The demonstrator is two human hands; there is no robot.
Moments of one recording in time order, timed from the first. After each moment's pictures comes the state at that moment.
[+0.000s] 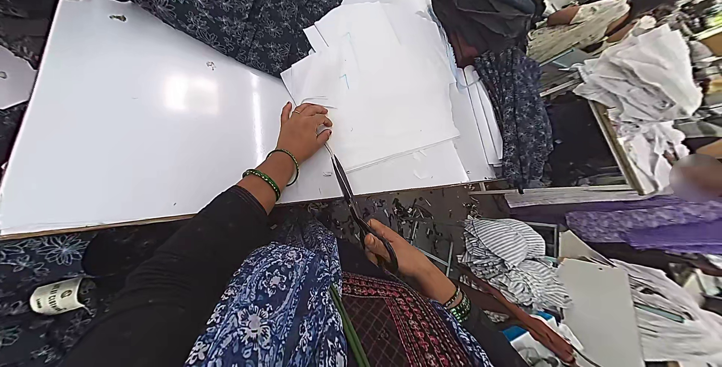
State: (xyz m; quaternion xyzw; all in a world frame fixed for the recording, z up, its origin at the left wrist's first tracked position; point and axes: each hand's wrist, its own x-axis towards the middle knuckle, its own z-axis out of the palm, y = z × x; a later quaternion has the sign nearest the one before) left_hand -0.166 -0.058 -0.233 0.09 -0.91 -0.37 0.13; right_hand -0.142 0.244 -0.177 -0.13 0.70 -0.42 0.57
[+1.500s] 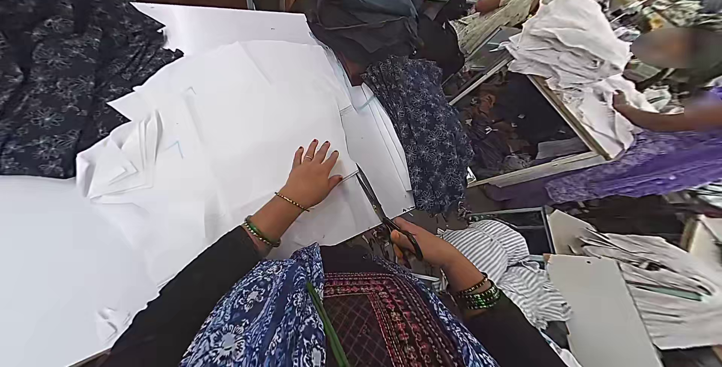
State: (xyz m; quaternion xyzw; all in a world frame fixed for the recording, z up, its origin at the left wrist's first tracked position) left_hand -0.388 0.160 -0.179 -0.03 -0.96 -0.27 -0.12; right_hand -0.390 0.457 -0.152 -0.08 0.77 -0.37 0.52
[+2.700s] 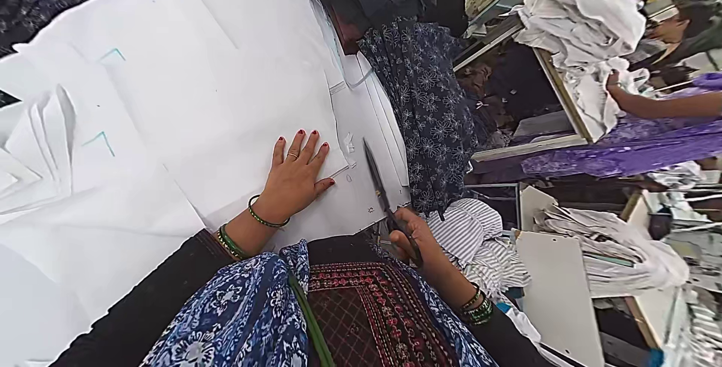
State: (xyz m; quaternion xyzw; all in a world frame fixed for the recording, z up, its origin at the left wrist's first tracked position) left_hand -0.391 0.163 -0.231 -0.06 -0.97 -0.23 -0.02; right_hand -0.378 0.450 -0.160 -0.02 0.76 -0.56 0.33
